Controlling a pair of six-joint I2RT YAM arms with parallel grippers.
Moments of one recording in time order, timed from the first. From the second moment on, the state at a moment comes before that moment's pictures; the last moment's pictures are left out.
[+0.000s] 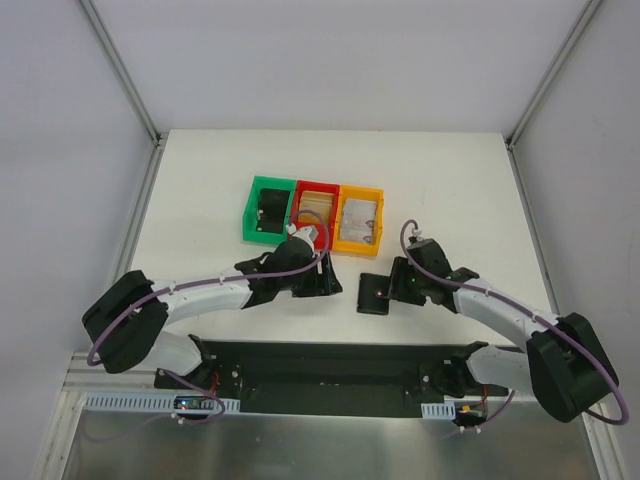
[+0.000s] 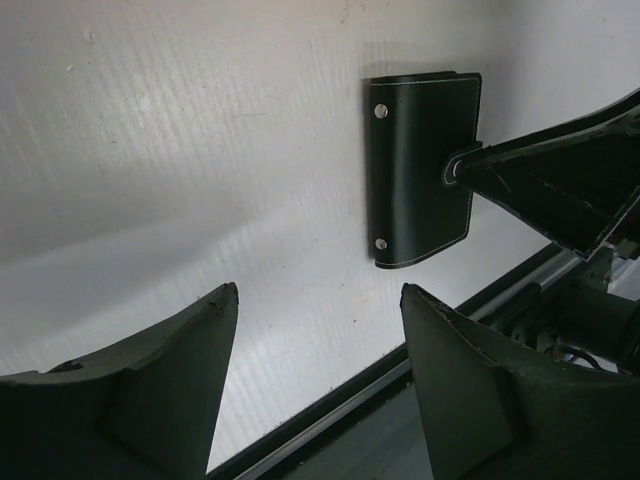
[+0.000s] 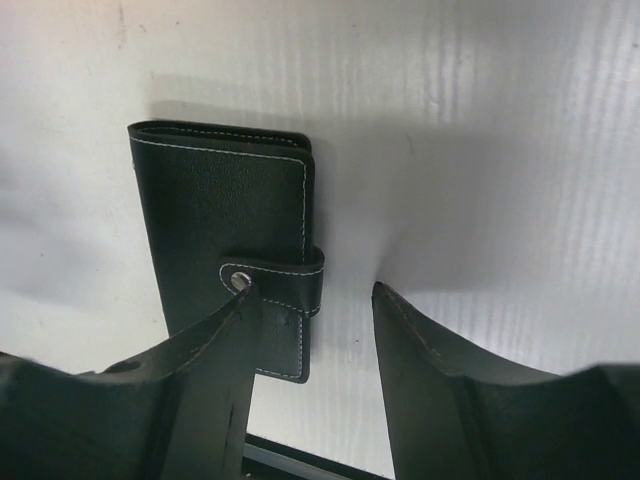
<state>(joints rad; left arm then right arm) -0.89 1.37 0.67 -0.05 0.06 -0.91 0.53 1.16 0.49 -0.35 -0.06 0.67</state>
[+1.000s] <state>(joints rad) -0.89 1.46 0.62 -0.01 0.07 -0.87 0.83 1.38 0.56 -0.10 -0.06 0.78</state>
